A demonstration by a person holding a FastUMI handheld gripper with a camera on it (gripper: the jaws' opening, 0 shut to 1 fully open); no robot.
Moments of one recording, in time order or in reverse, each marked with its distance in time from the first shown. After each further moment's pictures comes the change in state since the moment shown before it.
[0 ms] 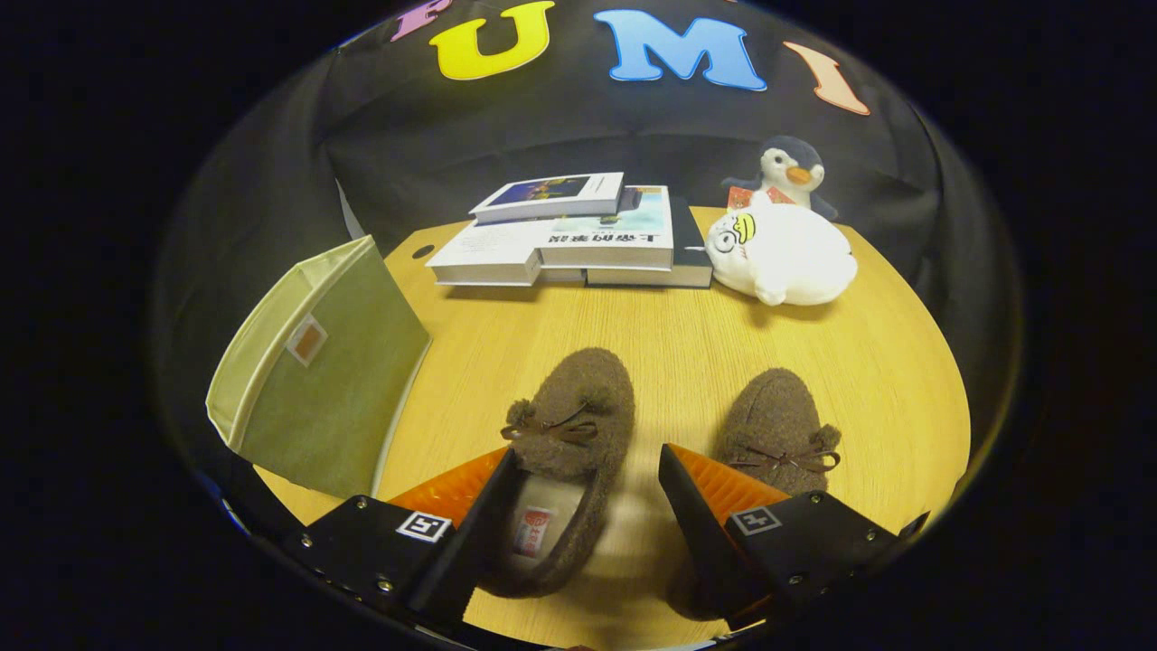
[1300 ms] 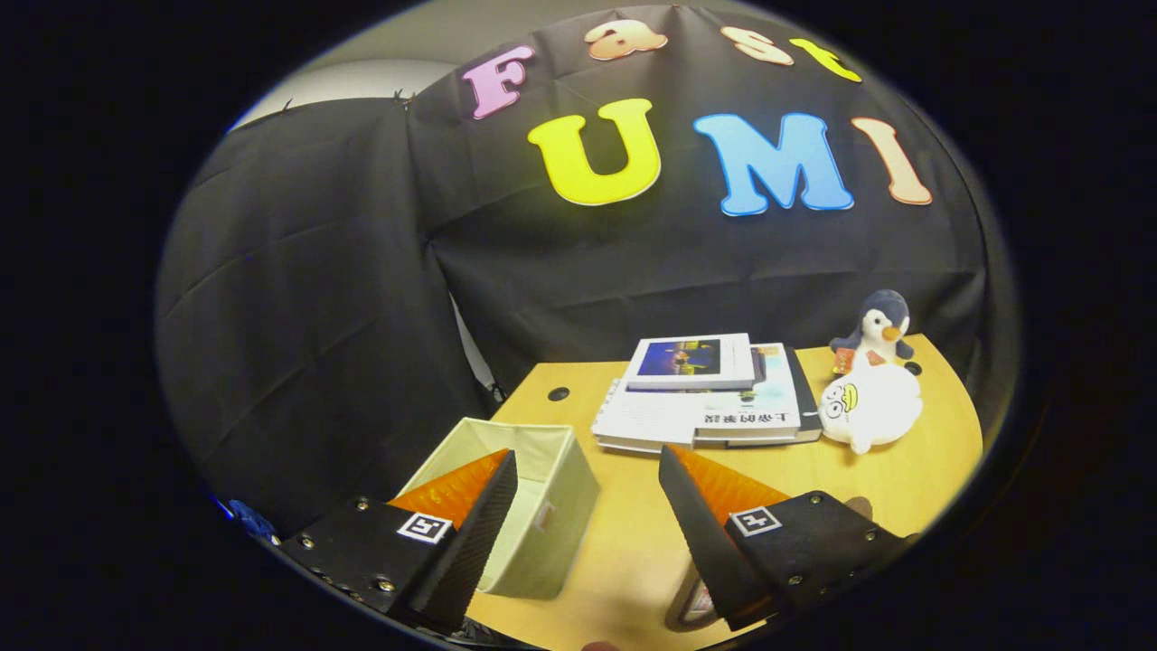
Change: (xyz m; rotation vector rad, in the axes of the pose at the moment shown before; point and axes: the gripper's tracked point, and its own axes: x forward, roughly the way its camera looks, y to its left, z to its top) arm -0.101 0.142 0.160 -0.005 -0.375 0.230
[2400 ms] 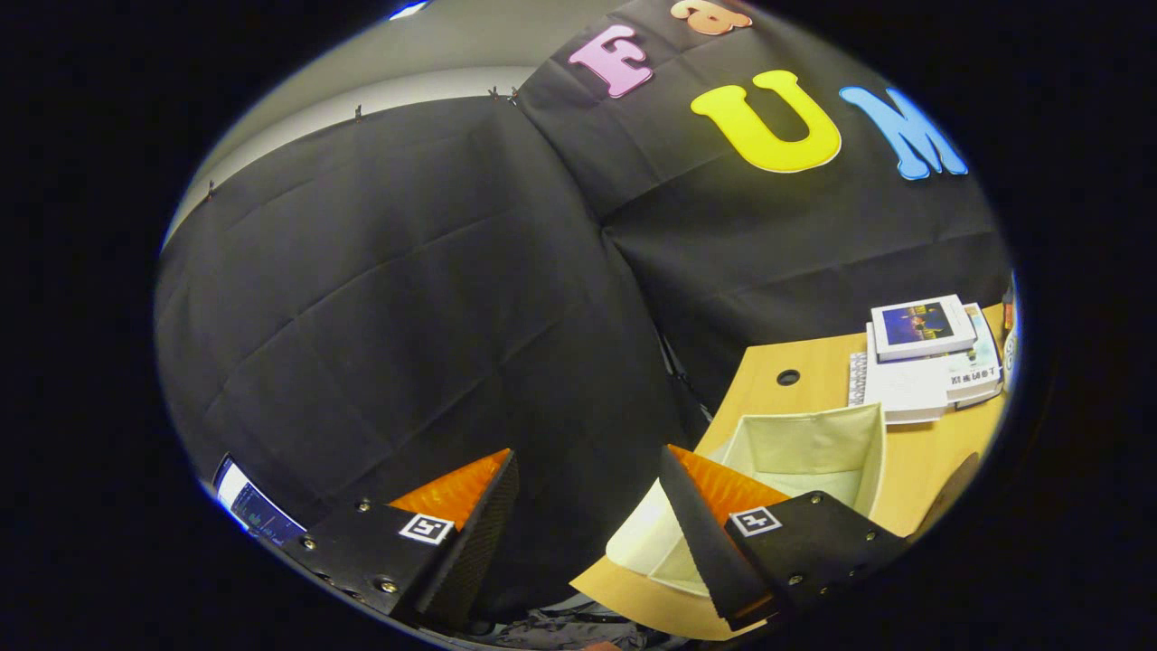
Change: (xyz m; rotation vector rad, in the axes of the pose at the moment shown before) arm 0.006 0.286 0.009 0.057 0.009 0.479
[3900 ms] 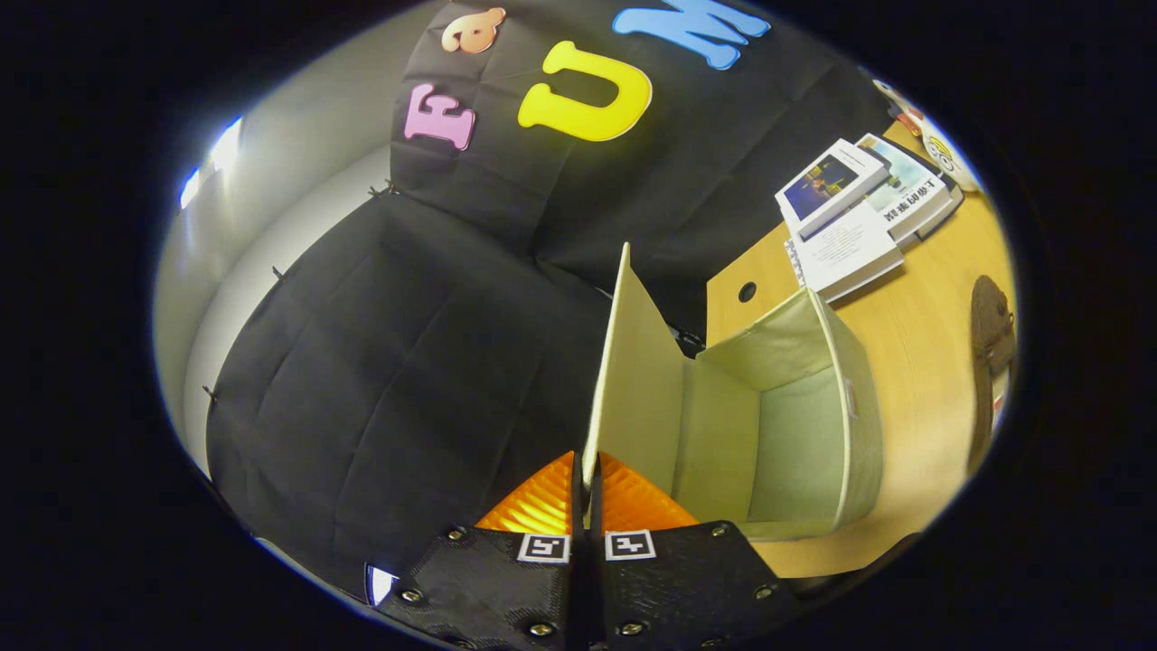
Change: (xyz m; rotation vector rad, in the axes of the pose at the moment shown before) arm -0.071 -0.053 -0.011 0.541 -0.001 0.101
